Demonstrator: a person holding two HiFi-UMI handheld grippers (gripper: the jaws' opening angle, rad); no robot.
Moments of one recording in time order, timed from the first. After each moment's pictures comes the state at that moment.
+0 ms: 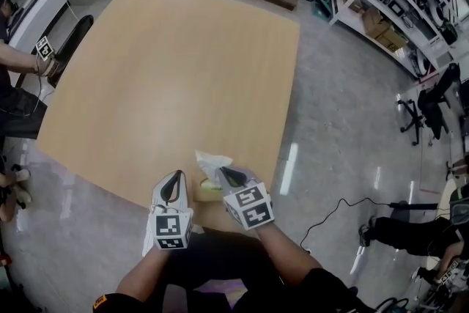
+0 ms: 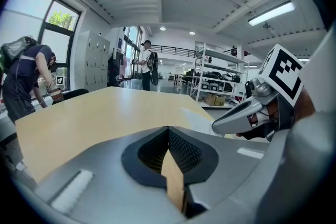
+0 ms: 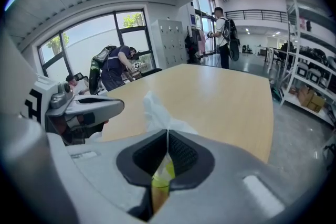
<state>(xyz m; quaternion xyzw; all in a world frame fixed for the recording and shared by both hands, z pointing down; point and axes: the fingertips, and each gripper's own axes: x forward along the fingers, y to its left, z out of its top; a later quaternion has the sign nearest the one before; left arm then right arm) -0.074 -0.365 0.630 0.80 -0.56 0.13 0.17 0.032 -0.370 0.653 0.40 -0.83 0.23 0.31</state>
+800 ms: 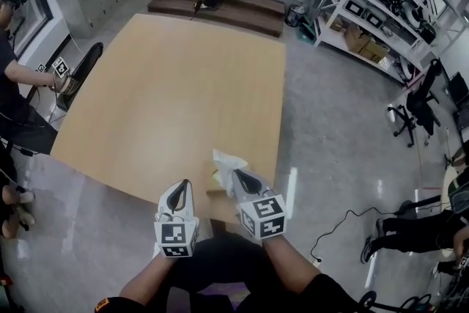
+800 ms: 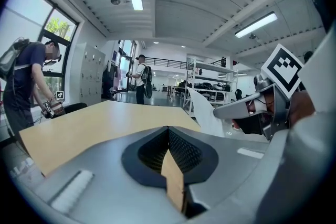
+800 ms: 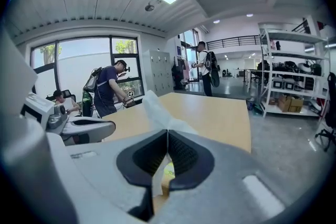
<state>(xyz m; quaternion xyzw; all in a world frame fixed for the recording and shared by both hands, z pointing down) -0.097 -0.314 0.578 0.83 -0.54 0.08 0.12 0.030 -0.329 0.565 0.52 -0.82 0.17 0.18</state>
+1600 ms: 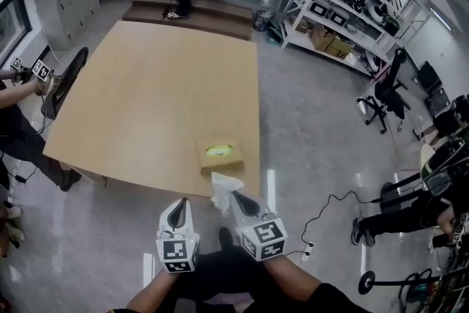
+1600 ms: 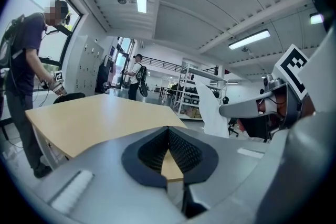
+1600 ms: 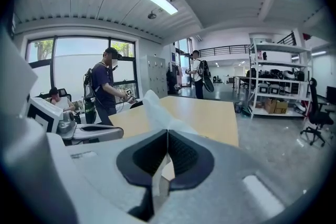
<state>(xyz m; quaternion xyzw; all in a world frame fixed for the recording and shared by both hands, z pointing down) -0.119 -0.204 0.571 0.85 -0.50 0.05 0.15 0.003 -0.193 0.535 0.57 -0.79 0.14 0.16</state>
